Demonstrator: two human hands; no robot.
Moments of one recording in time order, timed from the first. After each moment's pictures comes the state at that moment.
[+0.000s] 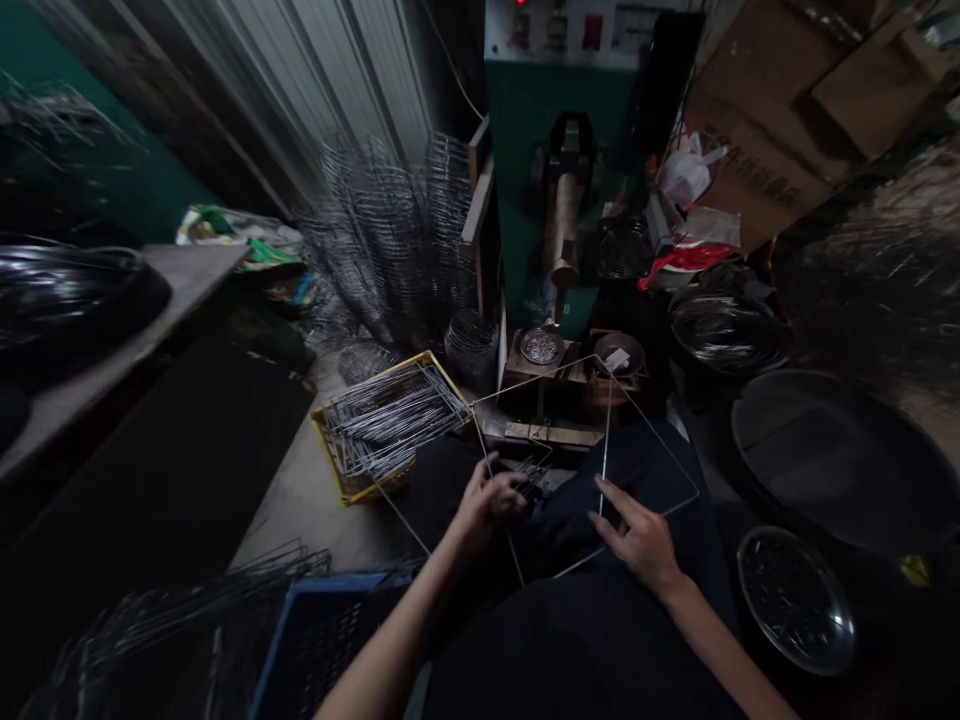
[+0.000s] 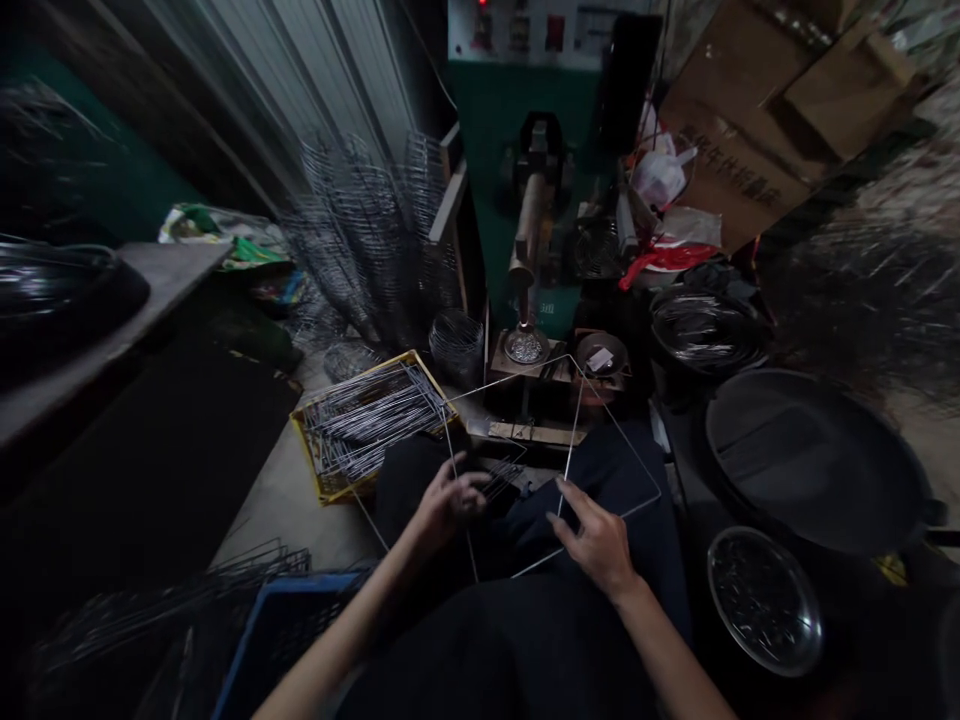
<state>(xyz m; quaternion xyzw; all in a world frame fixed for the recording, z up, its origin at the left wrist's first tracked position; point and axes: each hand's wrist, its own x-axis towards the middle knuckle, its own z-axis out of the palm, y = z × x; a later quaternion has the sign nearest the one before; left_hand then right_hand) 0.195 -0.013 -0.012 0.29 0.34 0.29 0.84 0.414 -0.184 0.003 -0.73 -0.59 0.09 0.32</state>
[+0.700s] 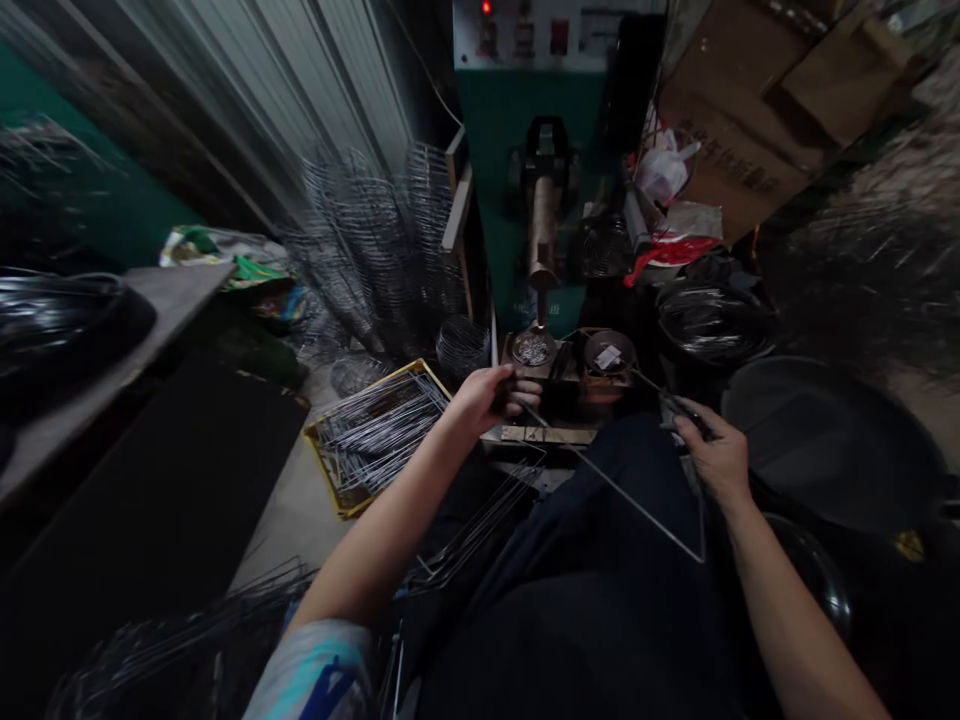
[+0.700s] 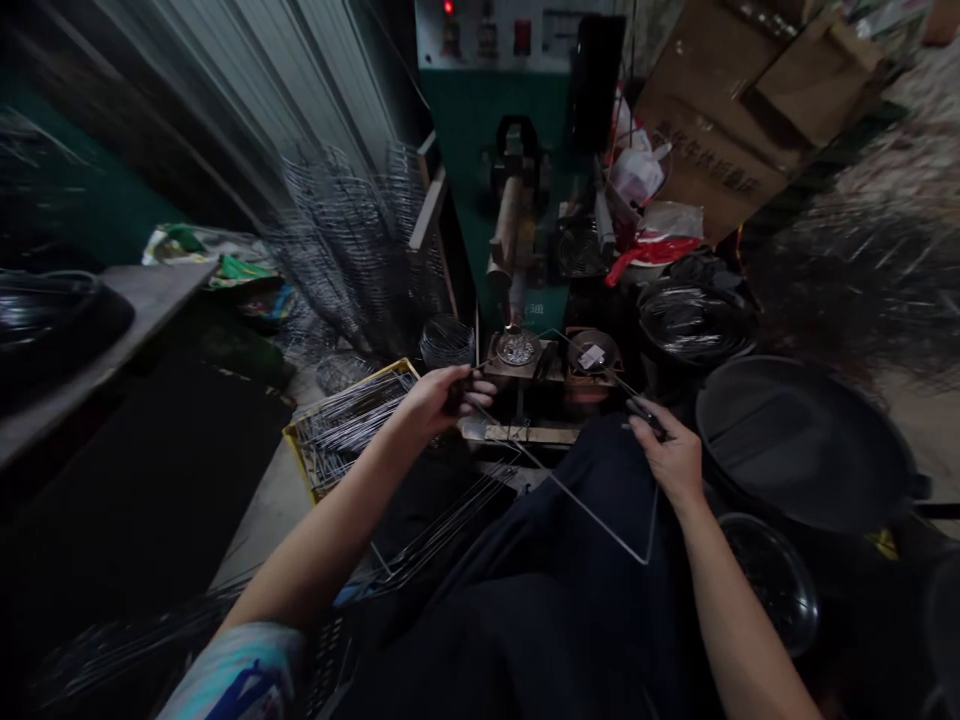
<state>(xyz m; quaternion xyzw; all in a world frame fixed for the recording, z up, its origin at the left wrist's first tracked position) 0.287 0.098 0.125 0.39 0.35 0.18 0.83 0.533 -0.150 0.070 -0.74 -0.36 0.11 0.55</state>
